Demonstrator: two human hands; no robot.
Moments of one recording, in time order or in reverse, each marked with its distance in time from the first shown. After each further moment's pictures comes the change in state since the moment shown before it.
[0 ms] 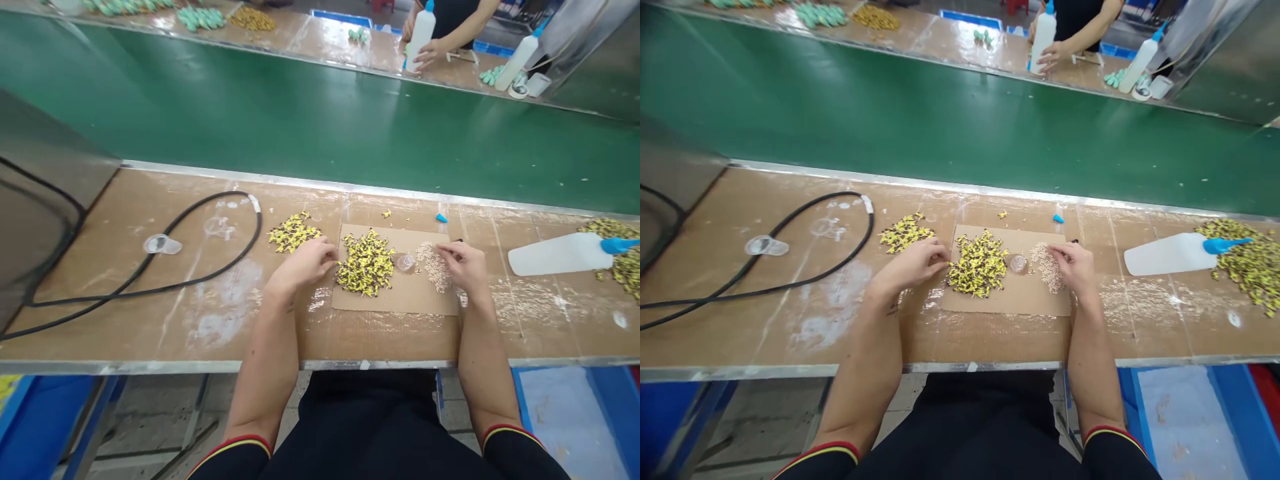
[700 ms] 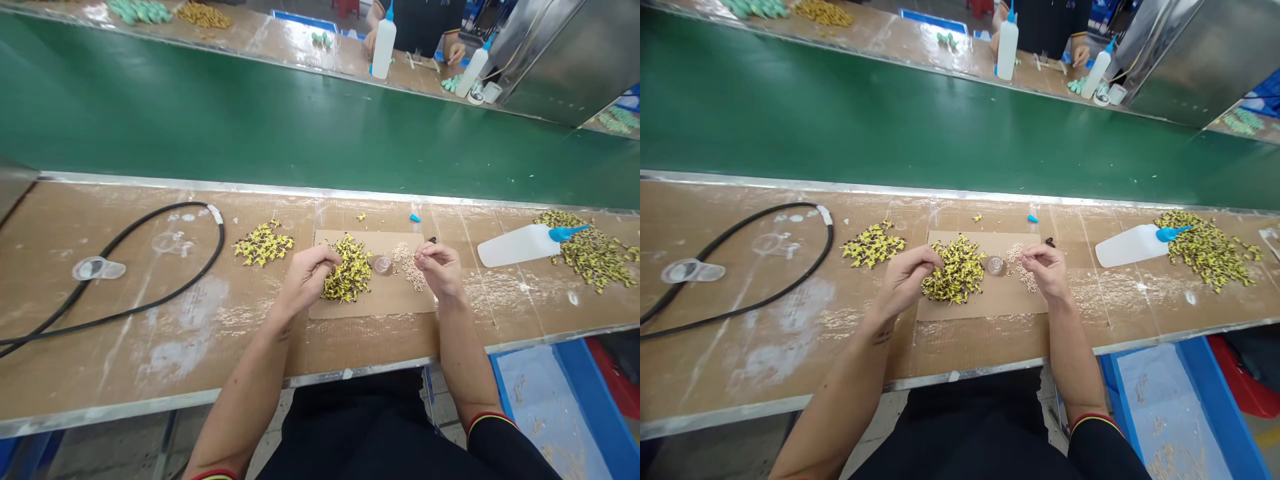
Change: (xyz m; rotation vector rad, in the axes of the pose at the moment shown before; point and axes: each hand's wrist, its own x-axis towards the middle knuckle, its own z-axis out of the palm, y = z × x) left_hand 0.000 0.064 0.014 -0.561 0.431 0.145; right_hand -0.010 -0.048 0.006 0.894 0.016 0.122
